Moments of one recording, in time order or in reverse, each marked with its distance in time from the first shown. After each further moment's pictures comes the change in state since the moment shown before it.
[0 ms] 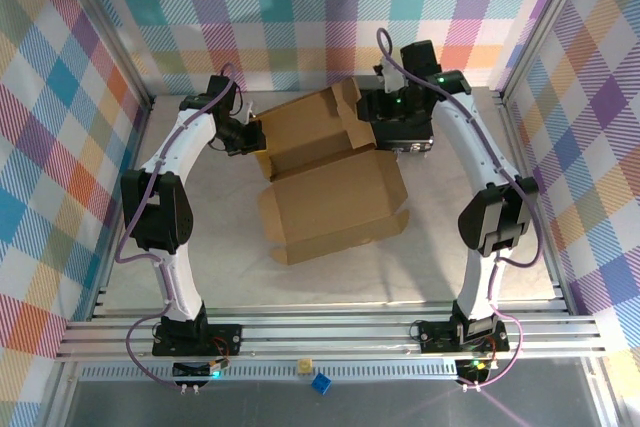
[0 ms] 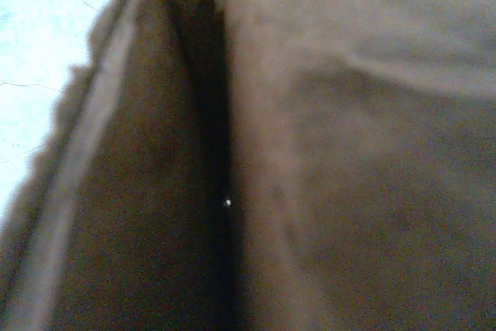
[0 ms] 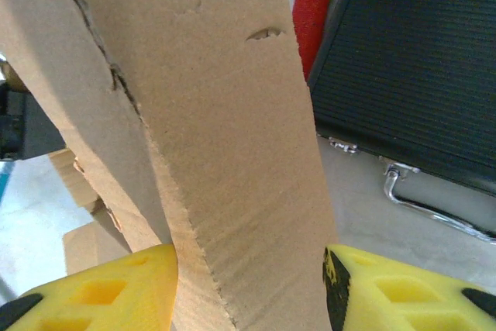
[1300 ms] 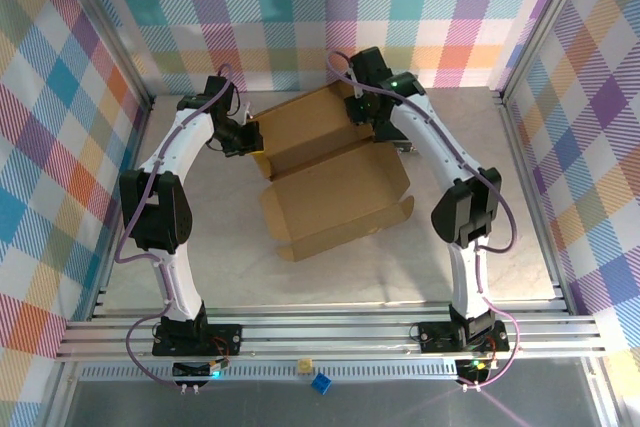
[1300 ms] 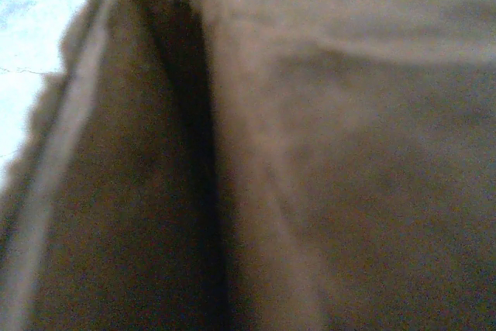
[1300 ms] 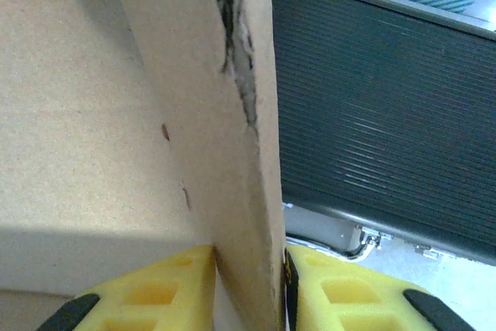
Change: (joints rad) left arm 0.006 0.000 0.000 -0.022 -0.006 -0.002; right arm 0.180 0.175 0.190 -0.036 0.581 -0.045
